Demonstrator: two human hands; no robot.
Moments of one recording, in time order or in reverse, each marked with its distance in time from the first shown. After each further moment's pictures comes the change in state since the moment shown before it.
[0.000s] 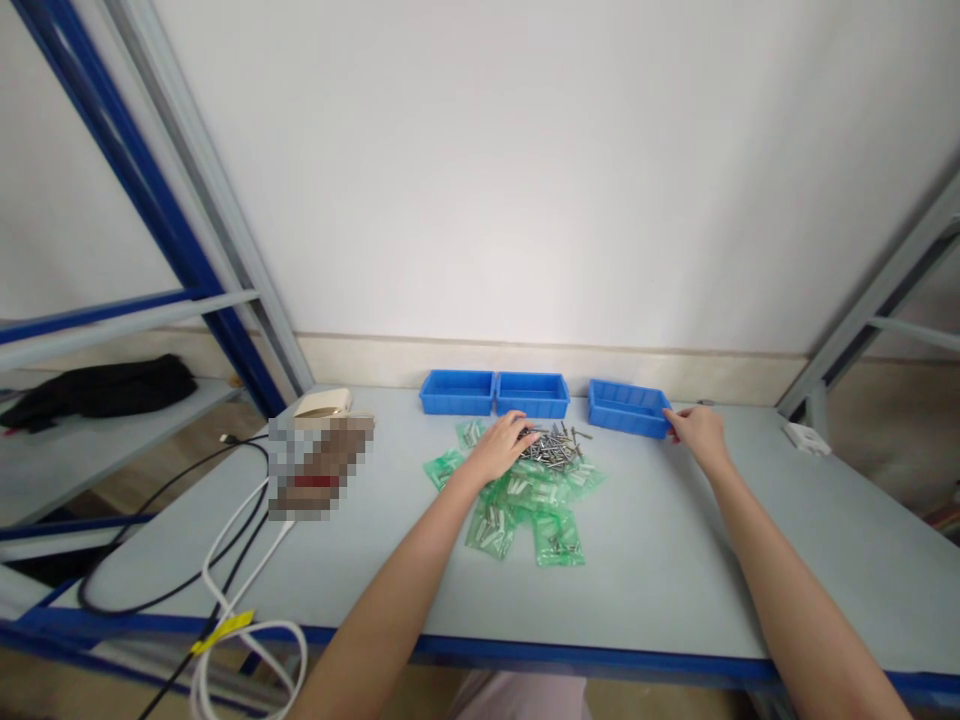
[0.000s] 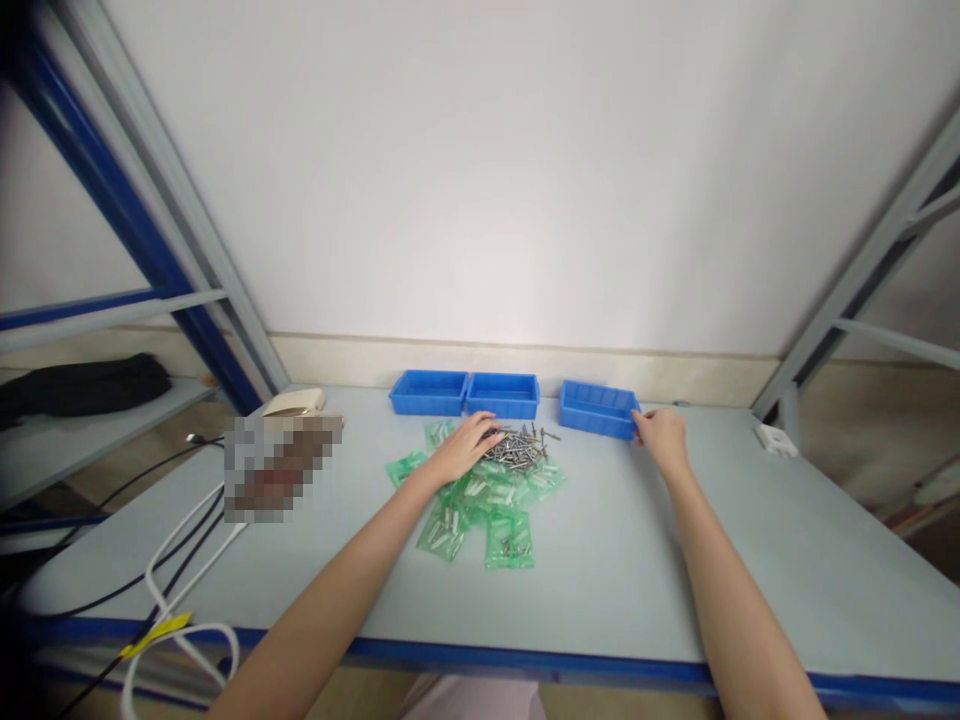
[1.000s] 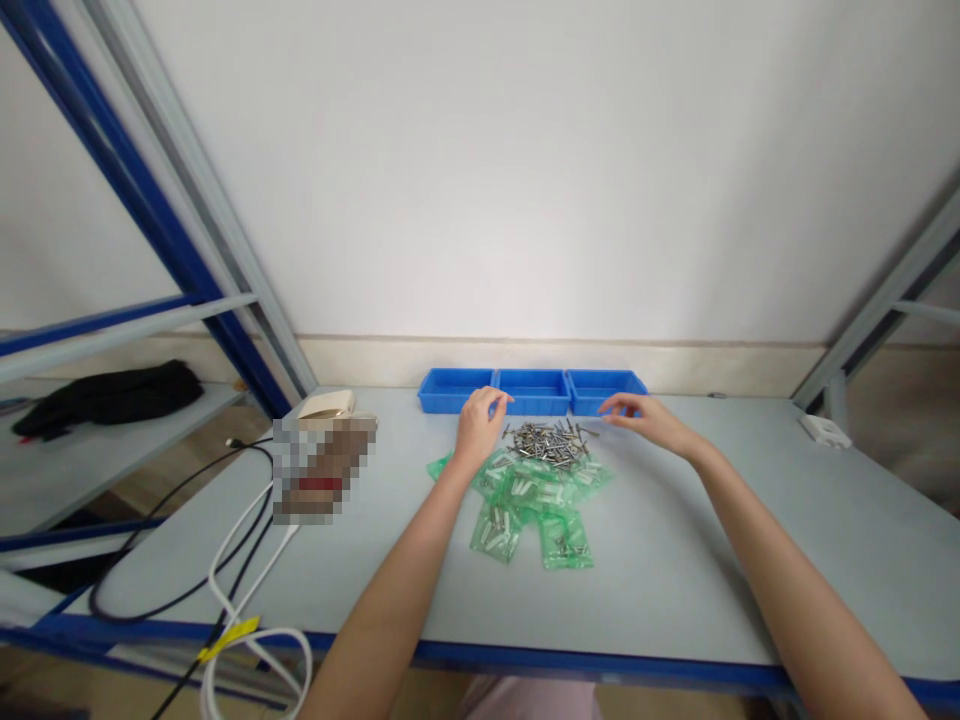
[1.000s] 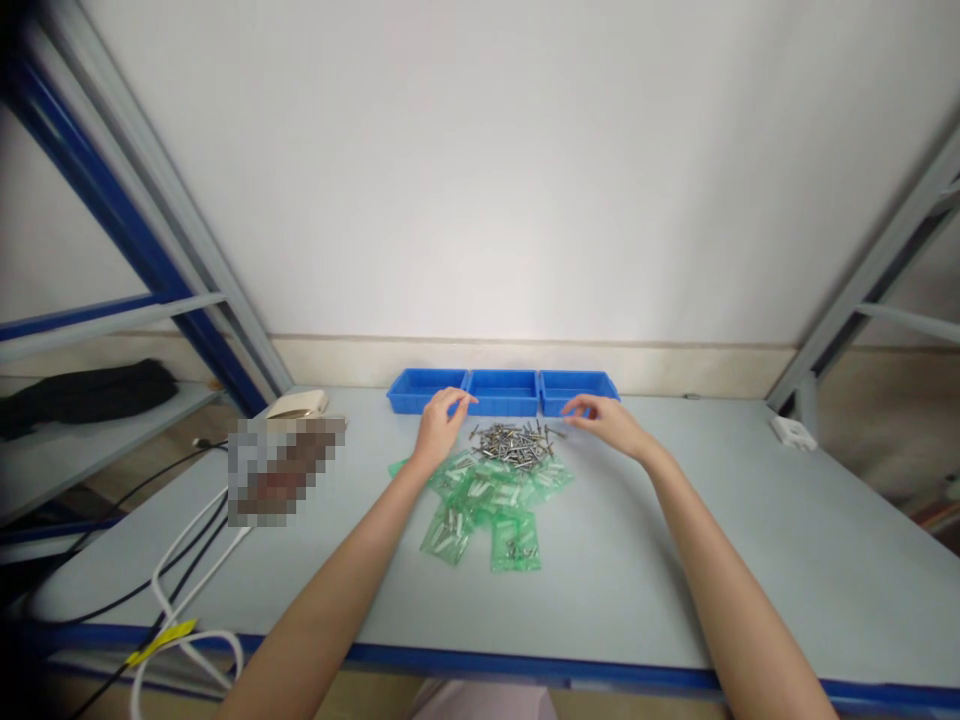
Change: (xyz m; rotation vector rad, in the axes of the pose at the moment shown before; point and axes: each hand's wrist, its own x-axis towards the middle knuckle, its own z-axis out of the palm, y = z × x) left_hand 0.007 -0.005 -0.031 -0.046 0.504 0.001; right_hand -0.035 -0.070 0.002 0.247 -0.495 -0.600
